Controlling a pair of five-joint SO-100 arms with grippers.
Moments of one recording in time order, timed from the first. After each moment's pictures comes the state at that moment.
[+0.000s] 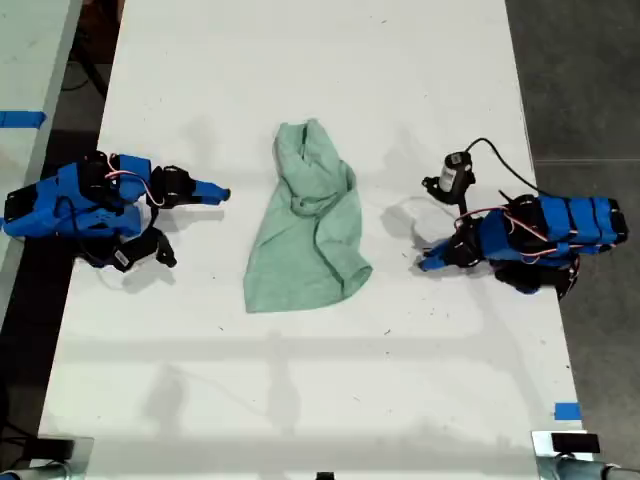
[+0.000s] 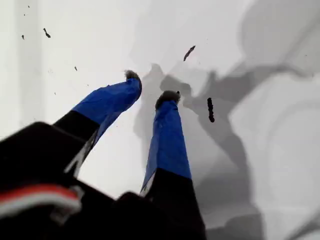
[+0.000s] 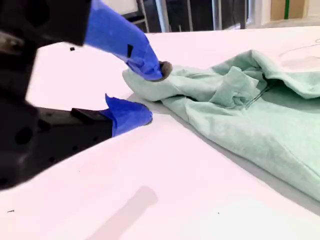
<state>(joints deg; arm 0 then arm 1) -22.3 205.7 186.2 57.7 12.0 -0.7 200.2 174.2 79.1 -47.2</state>
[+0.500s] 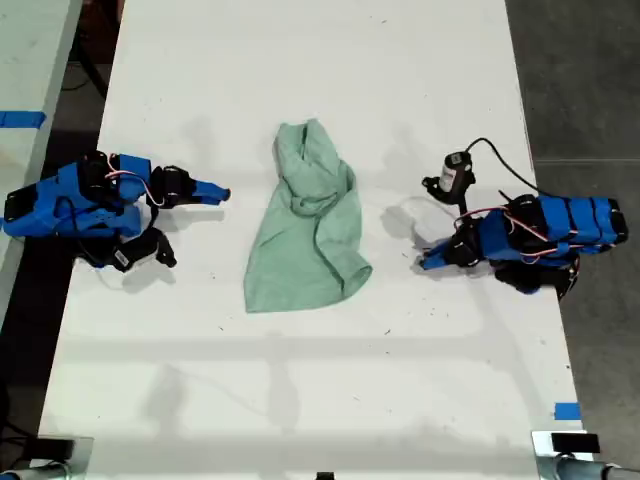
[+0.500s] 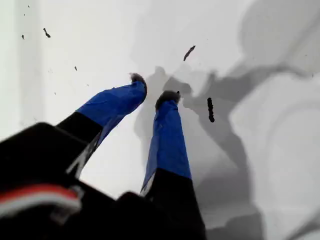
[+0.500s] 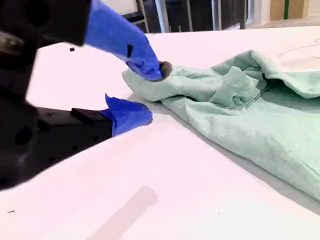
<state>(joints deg) -22.3 205.7 186.2 57.7 12.1 -0.7 200.2 174.2 79.1 -47.2</state>
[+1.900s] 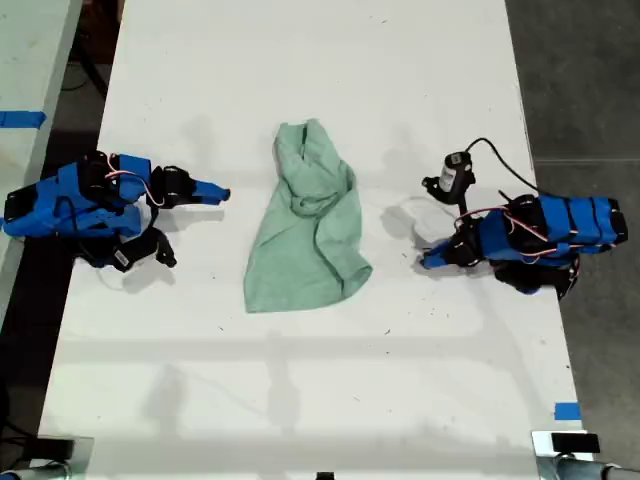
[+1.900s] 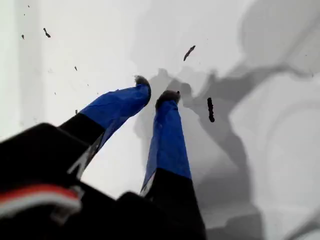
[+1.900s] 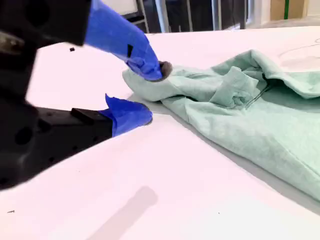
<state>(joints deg) -22.3 205.7 186.2 57.7 12.1 -0.7 200.2 174.2 79.1 -47.2</state>
